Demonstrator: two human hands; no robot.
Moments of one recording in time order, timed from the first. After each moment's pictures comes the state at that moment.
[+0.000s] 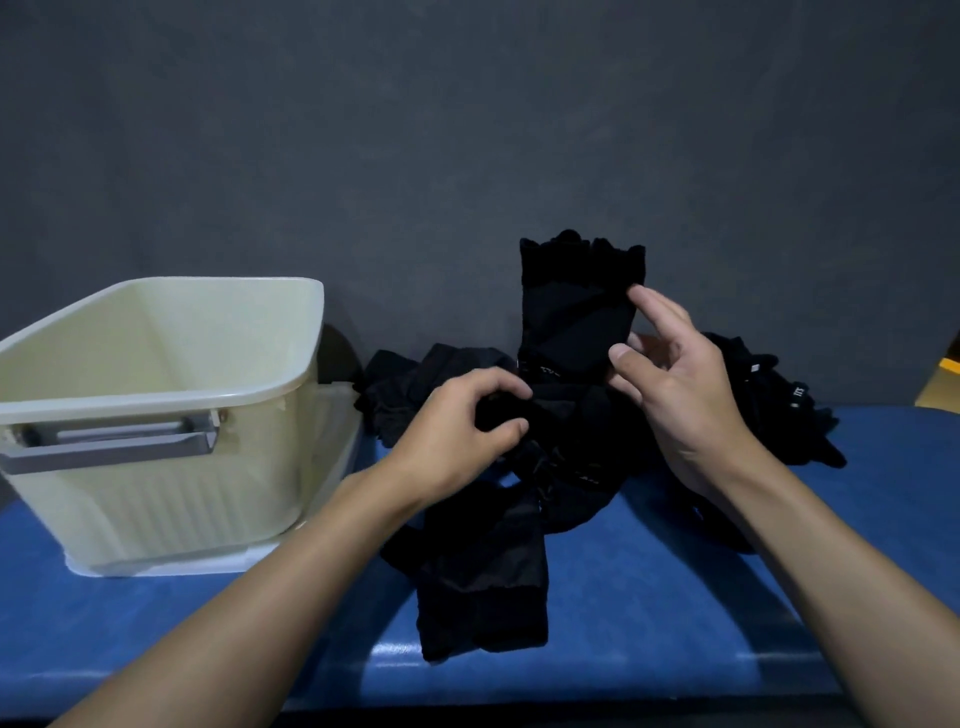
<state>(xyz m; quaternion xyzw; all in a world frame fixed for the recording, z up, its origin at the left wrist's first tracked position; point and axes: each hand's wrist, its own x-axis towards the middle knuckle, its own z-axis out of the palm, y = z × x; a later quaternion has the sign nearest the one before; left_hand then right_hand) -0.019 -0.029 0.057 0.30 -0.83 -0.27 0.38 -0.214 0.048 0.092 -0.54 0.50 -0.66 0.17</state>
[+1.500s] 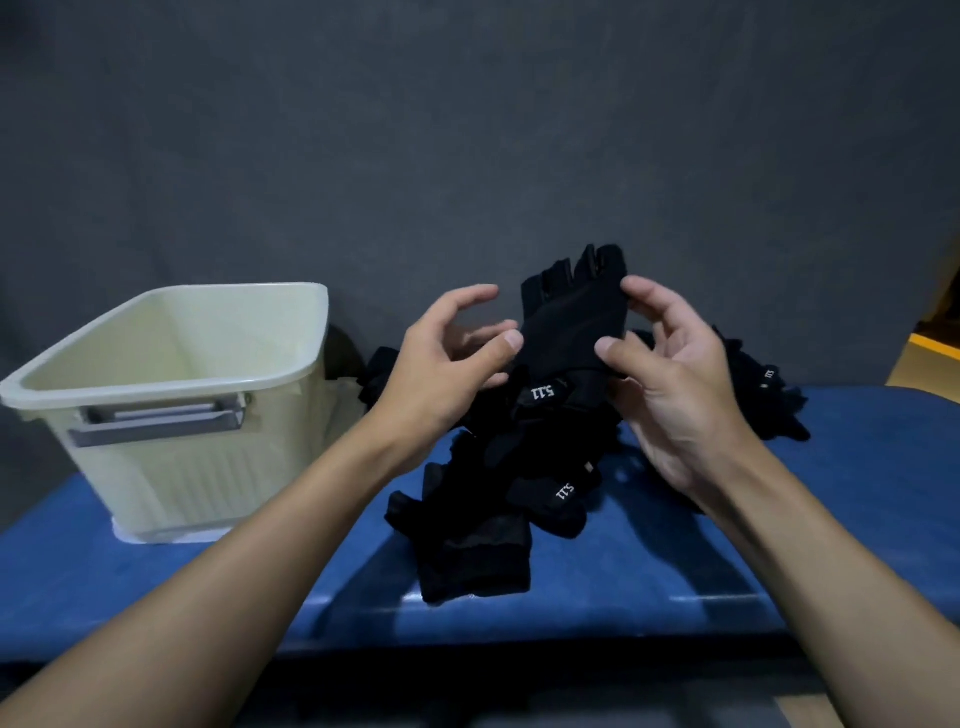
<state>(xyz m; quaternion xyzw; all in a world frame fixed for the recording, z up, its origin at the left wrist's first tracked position) -0.014 0.026 0.107 0.23 -0.66 -0.52 0.50 -0.180 0.110 0.117 -0.43 0.34 -0.76 0.34</state>
